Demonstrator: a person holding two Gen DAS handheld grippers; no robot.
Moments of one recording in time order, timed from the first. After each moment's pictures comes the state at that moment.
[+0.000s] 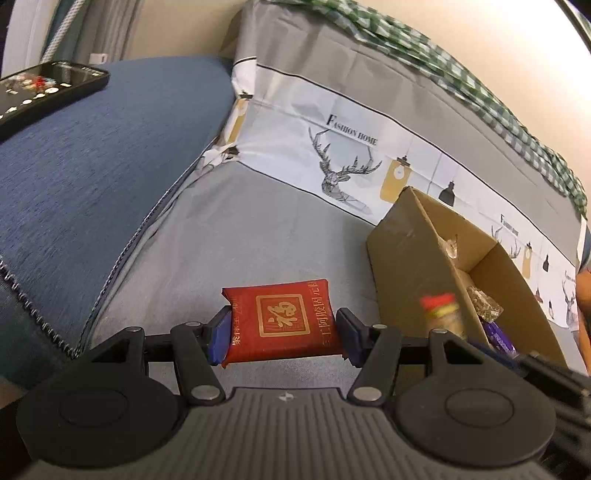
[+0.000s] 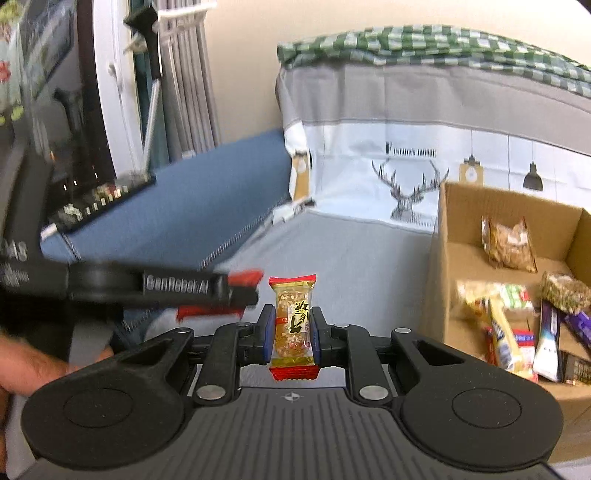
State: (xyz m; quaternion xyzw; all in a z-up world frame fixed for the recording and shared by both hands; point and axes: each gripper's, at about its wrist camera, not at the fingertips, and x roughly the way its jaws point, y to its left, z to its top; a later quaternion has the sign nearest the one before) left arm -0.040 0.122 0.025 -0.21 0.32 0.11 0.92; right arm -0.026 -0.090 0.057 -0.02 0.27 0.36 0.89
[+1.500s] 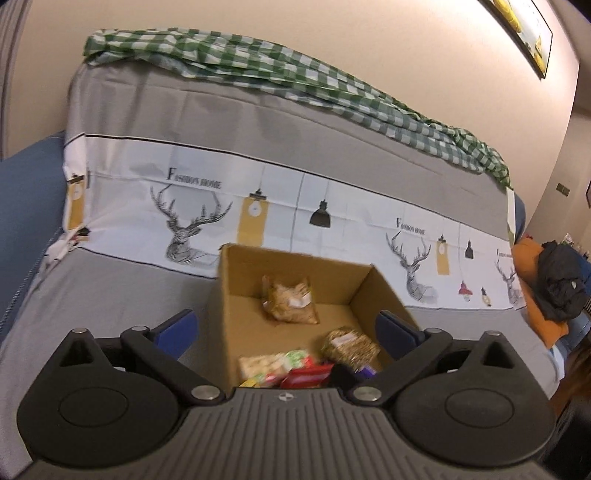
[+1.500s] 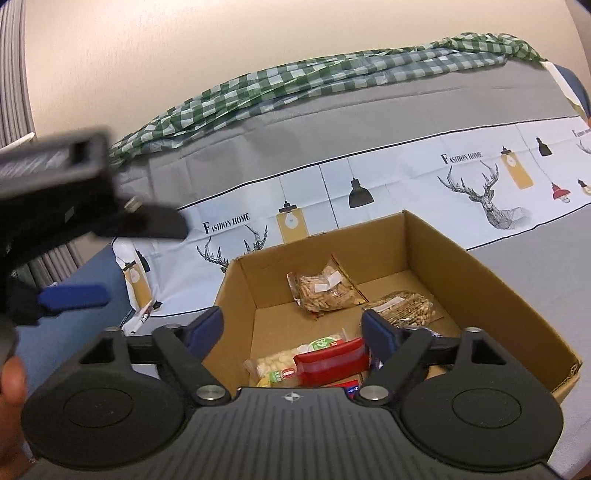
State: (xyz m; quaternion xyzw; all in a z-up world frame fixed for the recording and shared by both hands) left arm 0.052 -0.034 0.118 -0.14 0.27 -0.01 0.95; right arm 0.059 -0.221 0.061 0.13 0.24 0.14 0.95
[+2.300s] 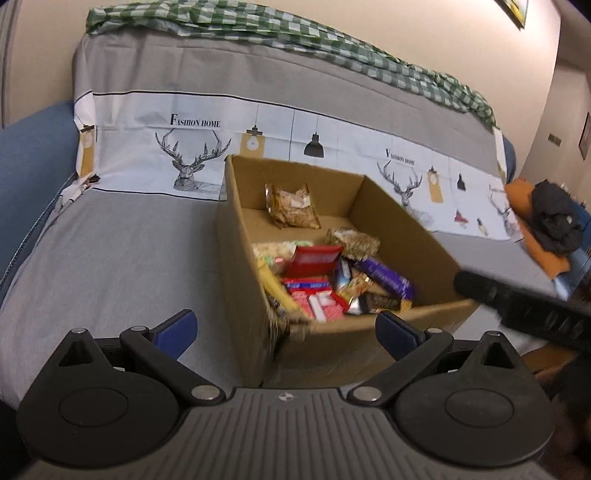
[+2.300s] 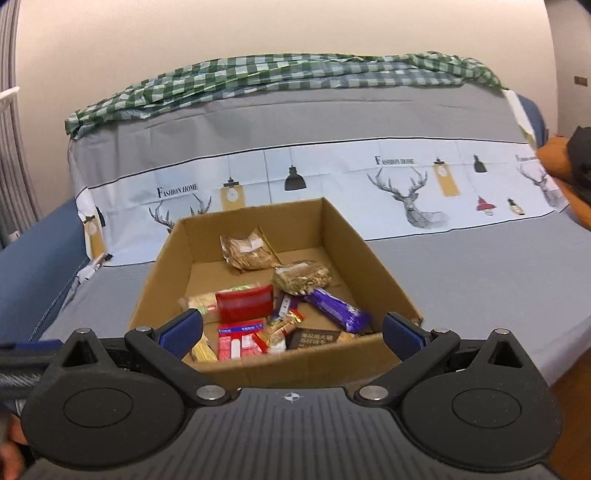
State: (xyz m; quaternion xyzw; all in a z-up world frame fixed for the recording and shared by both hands) left arm -0.045 -0.058 0.043 -0.09 0.32 -0.03 0.94; right arm -0.034 -0.270 0.086 0.04 0.27 0.07 0.96
